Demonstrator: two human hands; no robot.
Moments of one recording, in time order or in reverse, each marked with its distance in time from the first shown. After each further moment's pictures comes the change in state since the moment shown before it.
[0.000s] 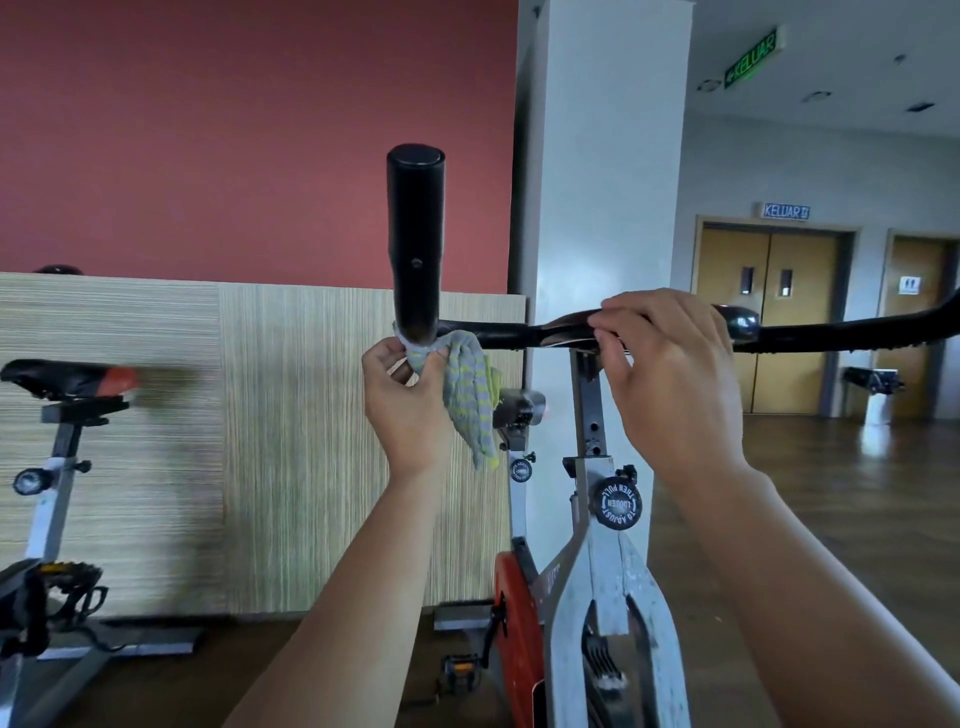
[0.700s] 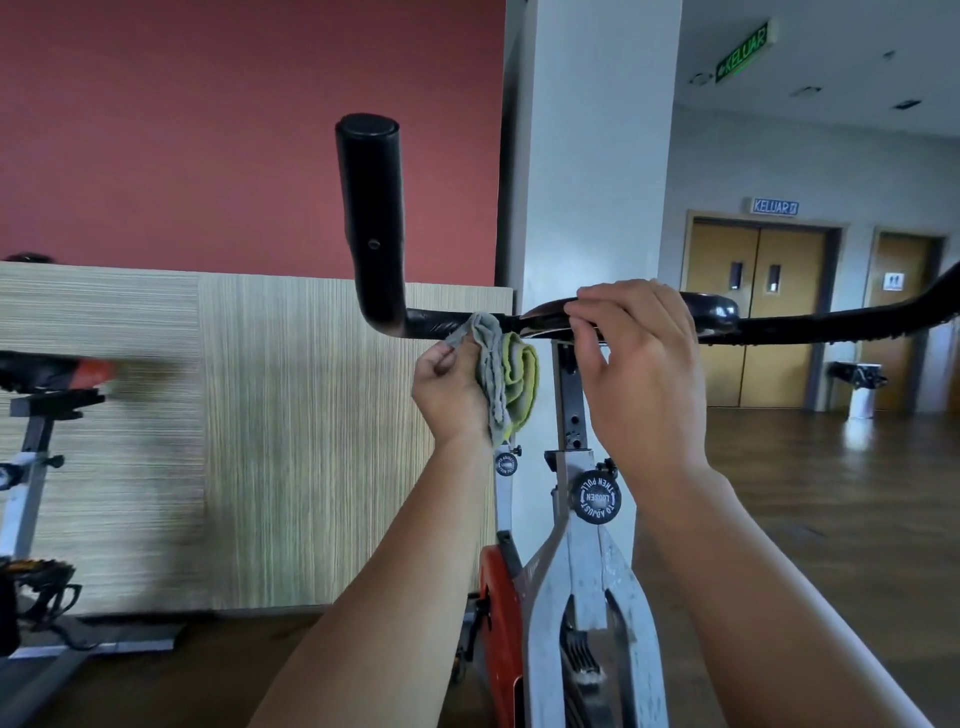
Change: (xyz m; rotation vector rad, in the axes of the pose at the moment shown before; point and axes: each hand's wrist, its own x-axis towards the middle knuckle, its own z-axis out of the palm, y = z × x) left_hand -0.013 -0.032 0.069 -0.411 -0.012 -0.447; right_hand -0.007 0.000 0.011 0.119 0.092 0.067
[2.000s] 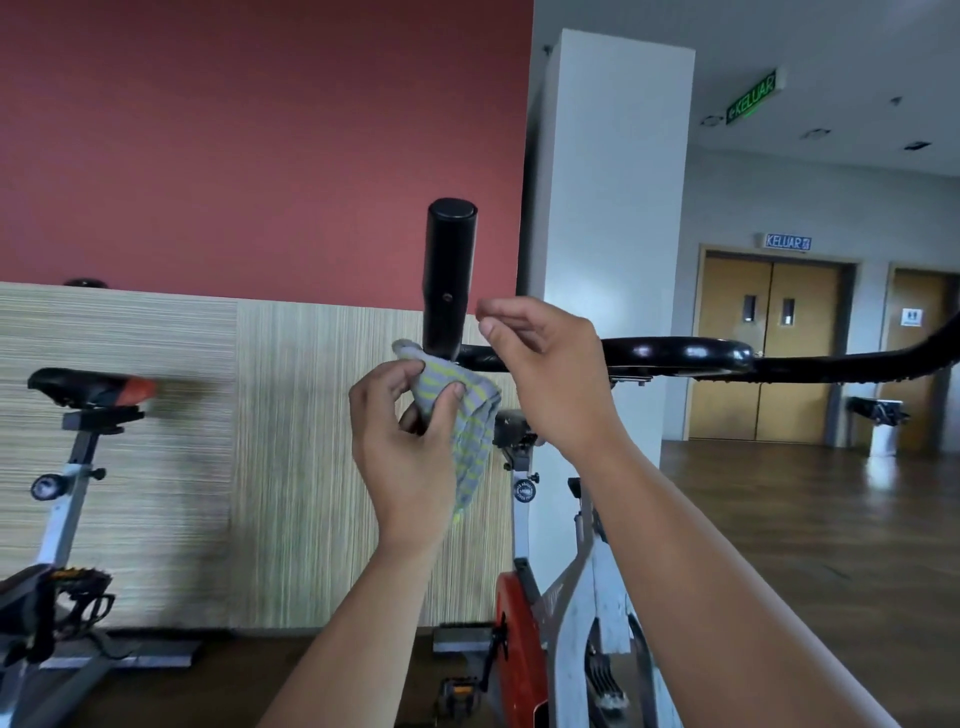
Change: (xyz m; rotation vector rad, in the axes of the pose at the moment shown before) left_hand -0.075 0.096 -0.067 0.495 -0.048 0.771; right_hand 0.045 -0.086 0.015 0.866 -0.380 0.531
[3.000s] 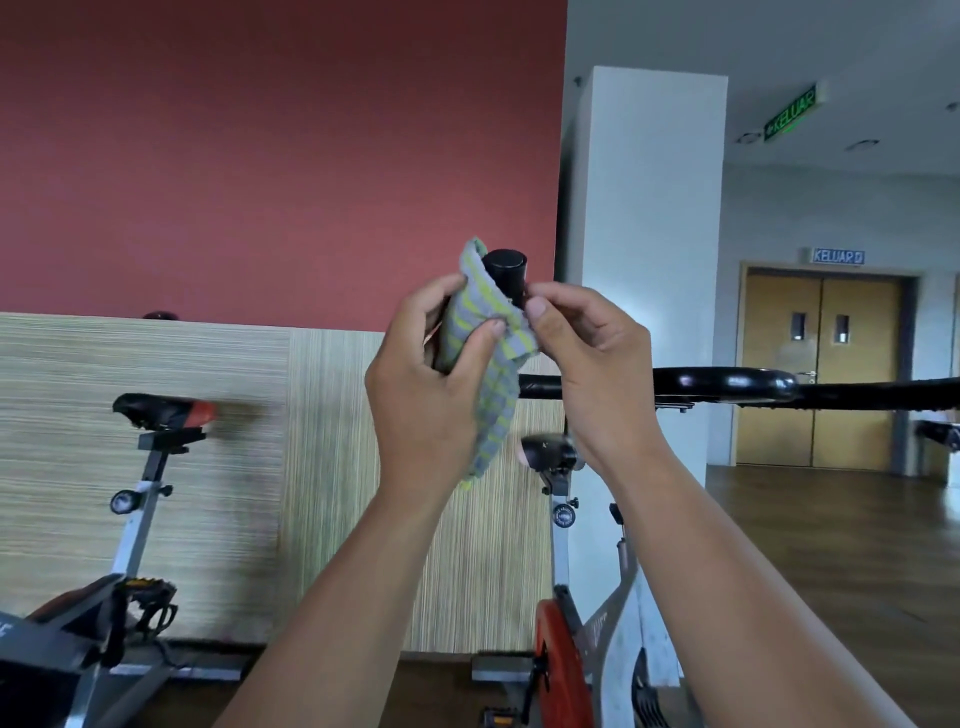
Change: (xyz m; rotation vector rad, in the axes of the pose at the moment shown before) left_hand 0.054 0.081 -0.014 -0.012 -0.150 0.176; right_hand 0.006 -0.032 0.011 0.443 0.106 -0.077
